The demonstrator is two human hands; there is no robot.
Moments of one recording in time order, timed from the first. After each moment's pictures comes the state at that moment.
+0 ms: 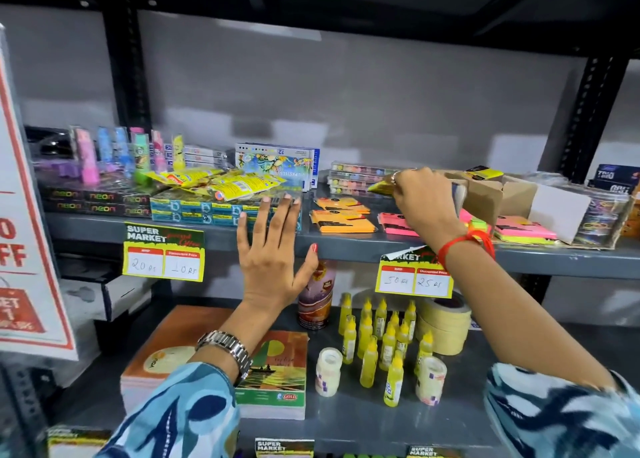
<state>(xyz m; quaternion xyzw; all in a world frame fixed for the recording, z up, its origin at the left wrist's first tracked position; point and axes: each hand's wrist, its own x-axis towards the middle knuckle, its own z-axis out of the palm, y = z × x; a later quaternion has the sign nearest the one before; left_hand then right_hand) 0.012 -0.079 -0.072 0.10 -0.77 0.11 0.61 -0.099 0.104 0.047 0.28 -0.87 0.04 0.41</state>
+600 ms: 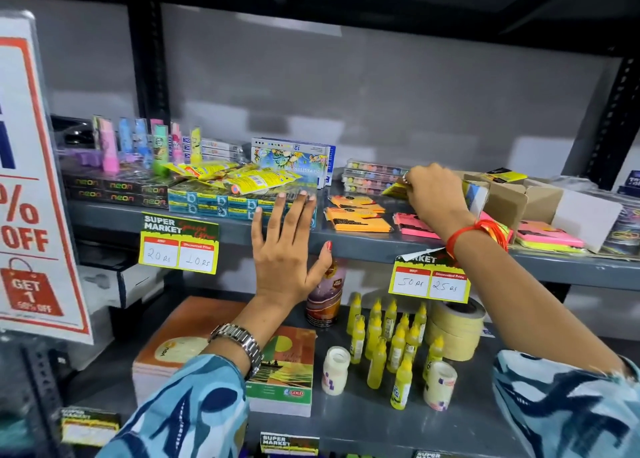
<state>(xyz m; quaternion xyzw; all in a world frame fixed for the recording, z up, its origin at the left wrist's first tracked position) 0.010 -0.079 -0.073 0.10 -0.77 0.11 0.62 -0.115 0.093 0.052 0.29 -0.88 0.03 0.37</state>
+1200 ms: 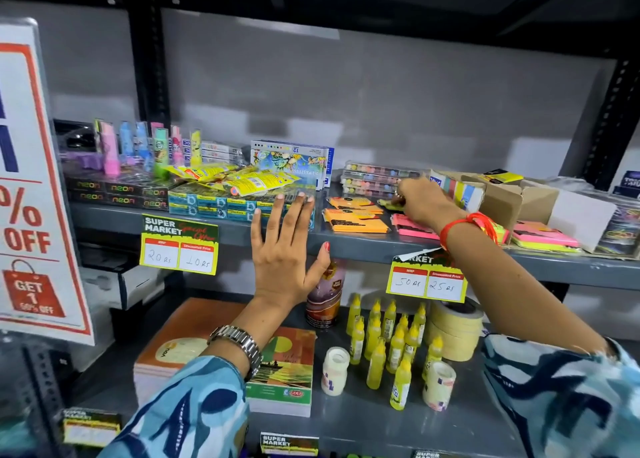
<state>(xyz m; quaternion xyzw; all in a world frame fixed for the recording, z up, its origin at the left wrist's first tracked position) 0.011 -0.078 -0.073 0.10 -0.78 0.10 0.62 -0.127 0.086 0.048 0.31 -0.92 0.03 0.24</state>
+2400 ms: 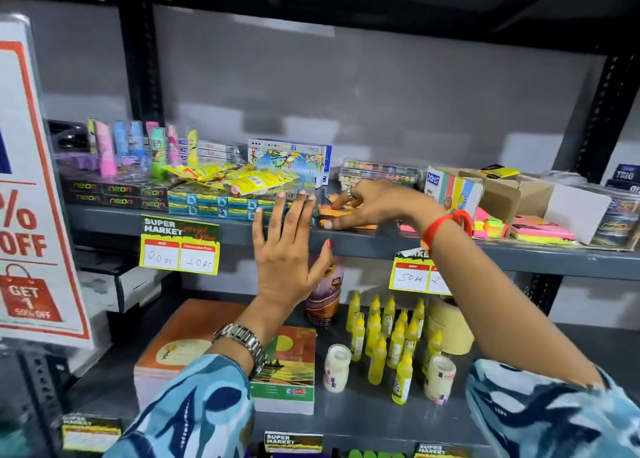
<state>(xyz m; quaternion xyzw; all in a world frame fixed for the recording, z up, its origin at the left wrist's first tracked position) 0.012 -0.078 -0.073 0.09 -0.77 0.09 0.62 -0.047 0.057 0.066 0.44 -0.90 0.08 0.01</state>
